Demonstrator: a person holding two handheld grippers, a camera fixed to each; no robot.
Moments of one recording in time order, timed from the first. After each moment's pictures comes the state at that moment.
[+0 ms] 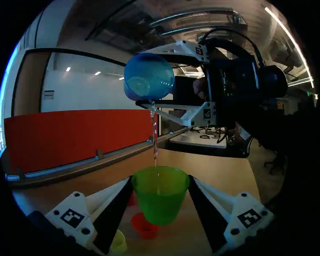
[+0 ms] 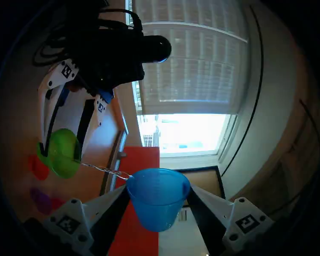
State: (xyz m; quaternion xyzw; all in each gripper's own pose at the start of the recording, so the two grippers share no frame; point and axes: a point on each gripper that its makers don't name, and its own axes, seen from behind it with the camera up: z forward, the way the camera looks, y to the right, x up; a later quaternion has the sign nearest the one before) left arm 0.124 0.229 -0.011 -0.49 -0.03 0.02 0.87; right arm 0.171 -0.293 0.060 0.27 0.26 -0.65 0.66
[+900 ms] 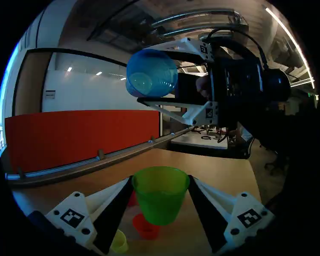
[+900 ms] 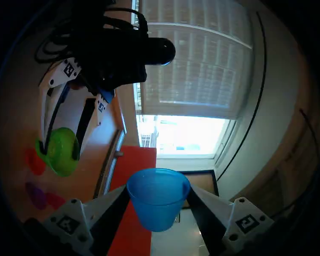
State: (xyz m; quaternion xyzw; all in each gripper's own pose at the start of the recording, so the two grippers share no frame) left arm 0.126 0.227 -0.008 -0.48 -0.03 0.01 0.87; right arm 0.177 -0.299 0.058 0.27 0.27 -0.66 0.65
